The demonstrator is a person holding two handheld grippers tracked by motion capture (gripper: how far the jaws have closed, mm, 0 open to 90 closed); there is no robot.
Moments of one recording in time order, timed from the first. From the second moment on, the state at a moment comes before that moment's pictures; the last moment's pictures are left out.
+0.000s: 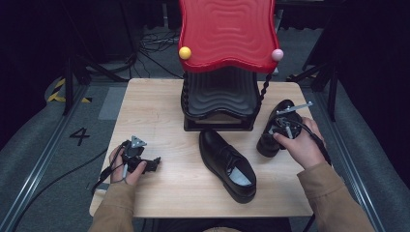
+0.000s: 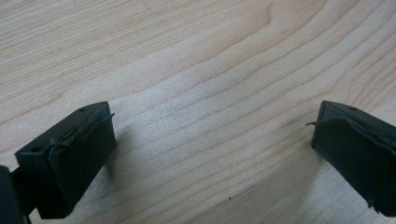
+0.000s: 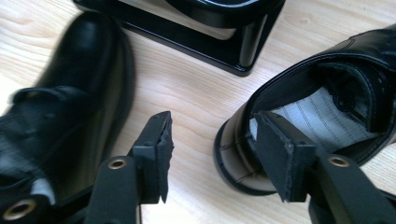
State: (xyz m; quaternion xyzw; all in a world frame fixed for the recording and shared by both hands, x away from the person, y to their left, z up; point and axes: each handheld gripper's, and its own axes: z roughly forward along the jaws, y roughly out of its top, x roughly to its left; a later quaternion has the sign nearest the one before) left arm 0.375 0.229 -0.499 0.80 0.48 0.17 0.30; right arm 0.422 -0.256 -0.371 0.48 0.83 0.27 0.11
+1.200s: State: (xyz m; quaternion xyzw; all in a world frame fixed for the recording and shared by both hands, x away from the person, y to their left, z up) left arm 0.375 0.229 -0.499 0.80 0.48 0.17 0.30; right arm 0.474 -0.243 -0.420 0.56 0.82 0.15 0.01
